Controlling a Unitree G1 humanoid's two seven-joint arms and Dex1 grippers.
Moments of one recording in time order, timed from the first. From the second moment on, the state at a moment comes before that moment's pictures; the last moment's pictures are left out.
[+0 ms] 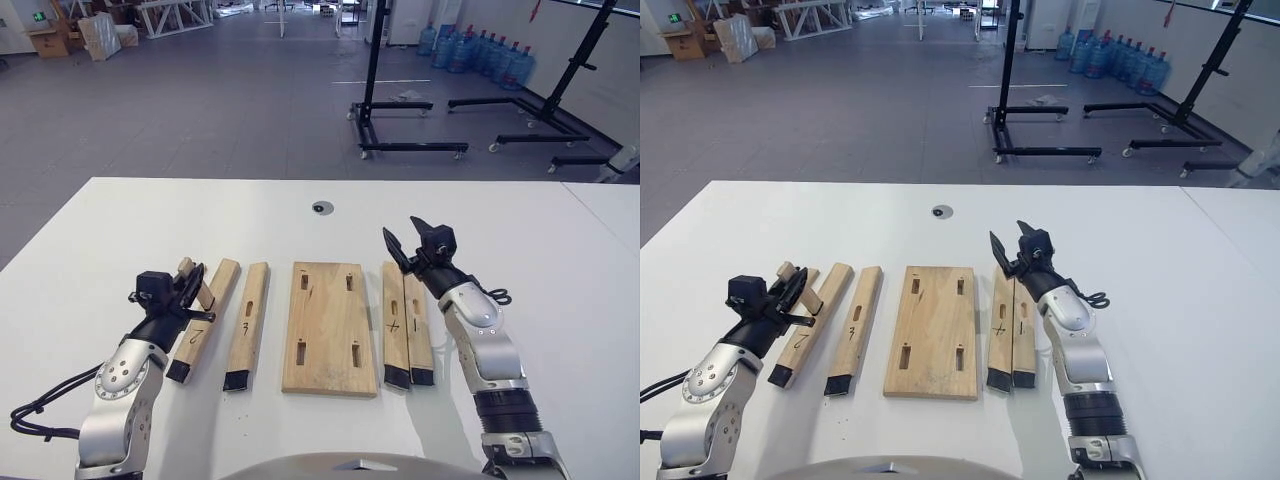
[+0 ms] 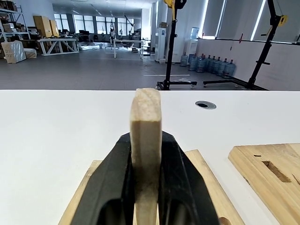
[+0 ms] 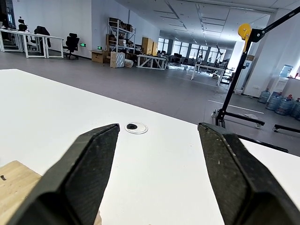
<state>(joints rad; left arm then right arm) 0.25 0.26 0.17 -0.37 -0.30 0.24 -0.28 -0.15 -0.24 -0.02 0.00 0.11 0.03 0.34</state>
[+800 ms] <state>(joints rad) 0.18 0.23 0.21 -0.44 -0.30 0.19 -0.22 -0.19 -0.26 -0.03 0.03 0.10 0.02 0.34</state>
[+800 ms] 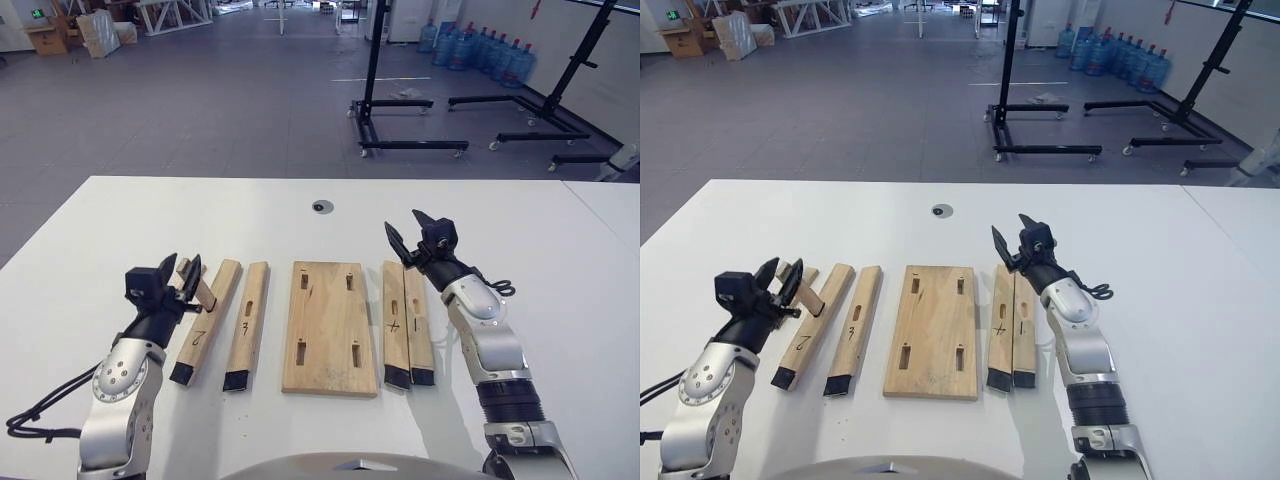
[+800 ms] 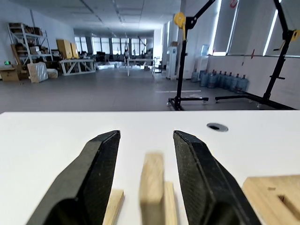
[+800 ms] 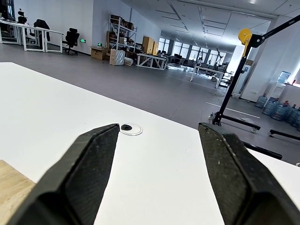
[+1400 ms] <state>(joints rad) -0.11 0.28 0.33 -0.46 -0.43 0.35 -0.15 -0.22 -0.26 -0.03 0.07 0.10 0.00 0.33</state>
